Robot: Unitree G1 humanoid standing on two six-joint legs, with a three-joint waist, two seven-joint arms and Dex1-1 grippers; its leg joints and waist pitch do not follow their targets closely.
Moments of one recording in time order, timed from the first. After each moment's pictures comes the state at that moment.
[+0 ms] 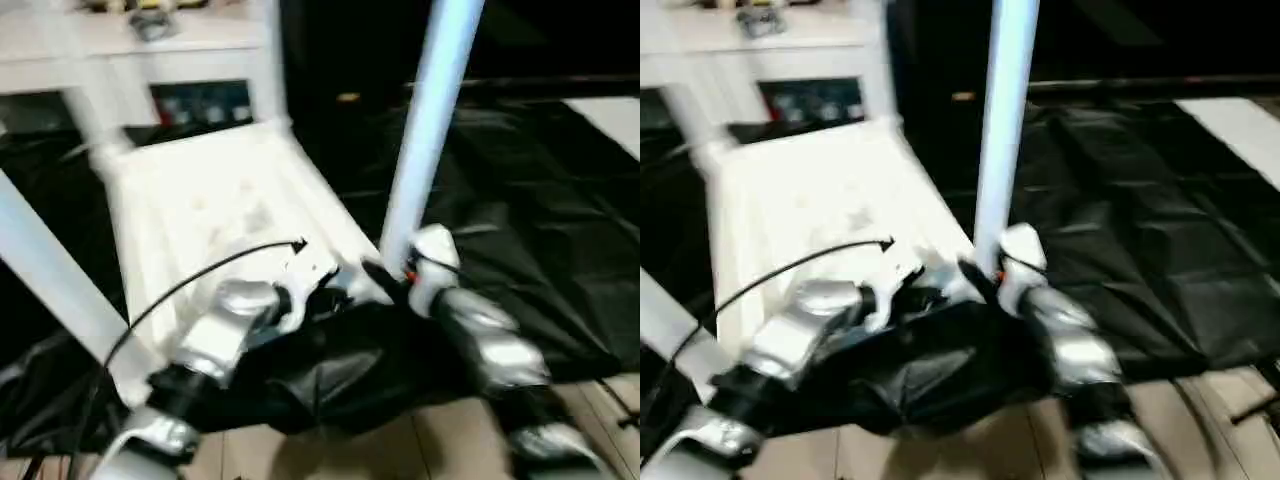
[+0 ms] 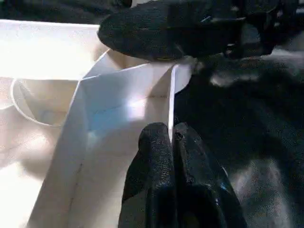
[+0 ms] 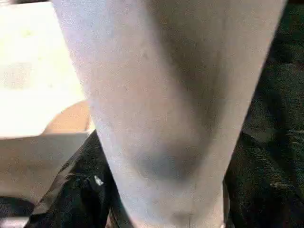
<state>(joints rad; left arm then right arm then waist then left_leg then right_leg) -0.48 0.13 -0.27 0.37 0.03 0.44 -0.72 -0.47 -0.06 0.04 0.61 0.08 0.10 0.35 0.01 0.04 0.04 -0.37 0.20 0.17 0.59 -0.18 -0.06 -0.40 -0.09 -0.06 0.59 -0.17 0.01</state>
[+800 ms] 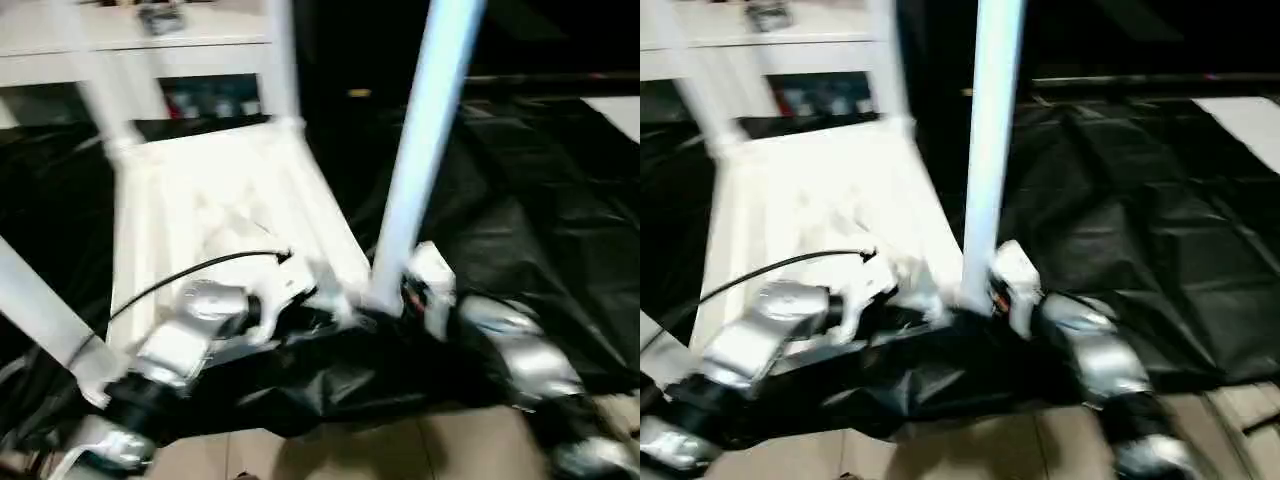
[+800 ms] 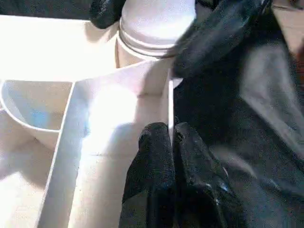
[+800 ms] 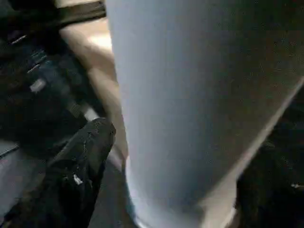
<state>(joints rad) -0.42 0.38 -0.34 0.26 -0.05 0.32 -1.13 -0.34 -0.37 0.20 0.37 0.17 0.11 1.06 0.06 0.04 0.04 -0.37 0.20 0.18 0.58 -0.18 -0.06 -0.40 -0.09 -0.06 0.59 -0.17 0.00</state>
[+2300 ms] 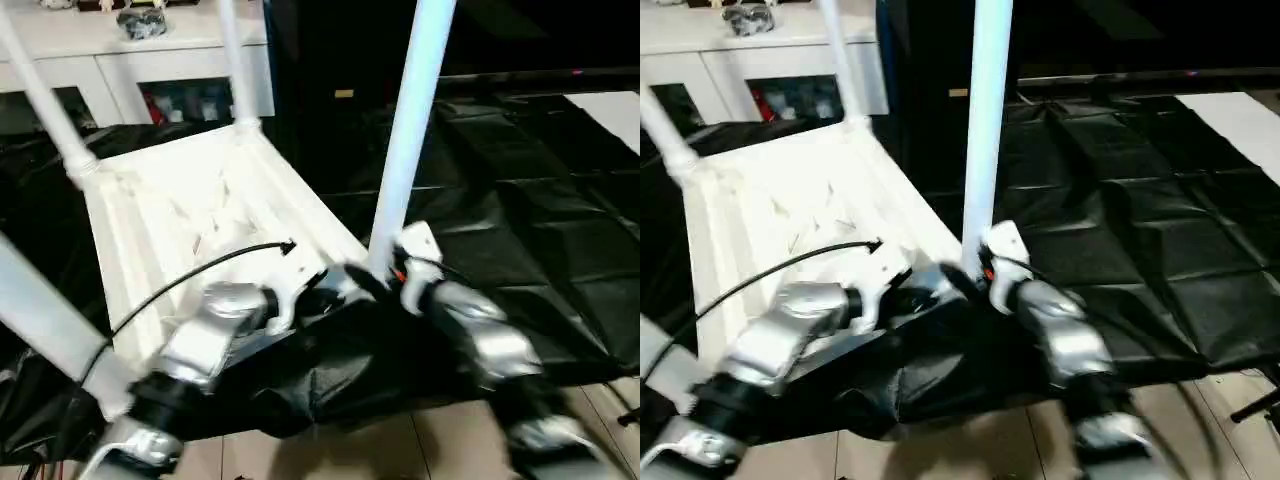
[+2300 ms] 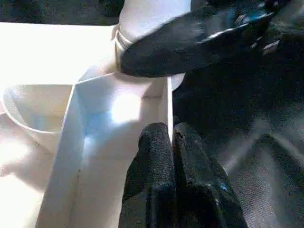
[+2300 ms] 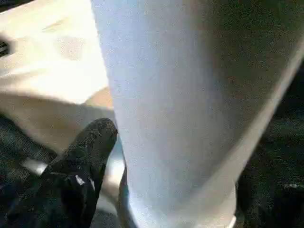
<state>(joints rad) -0.43 0.27 -0.29 0.28 -0.03 0.40 -0.94 -0.40 -0.25 0.13 0.45 0.14 0.15 0.80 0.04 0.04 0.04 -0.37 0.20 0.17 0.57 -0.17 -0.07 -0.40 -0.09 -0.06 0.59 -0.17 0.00</state>
